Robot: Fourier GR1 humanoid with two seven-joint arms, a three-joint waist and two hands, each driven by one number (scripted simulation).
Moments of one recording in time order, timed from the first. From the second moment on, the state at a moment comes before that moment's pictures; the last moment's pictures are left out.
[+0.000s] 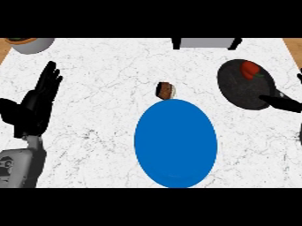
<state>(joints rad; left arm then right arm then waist) -0.24 0.20 0.09 -1.48 0.02 0.06 0.09 -0.69 -0.45 -0.64 -0.31 0.30 -0.14 -0.61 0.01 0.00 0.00</state>
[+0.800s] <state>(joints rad) -0.18 0.21 0.12 -1.51 0.02 0.07 0.10 -0.17 -0.36 -0.60 -0.98 0.11 0.24 -0.53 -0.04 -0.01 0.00</state>
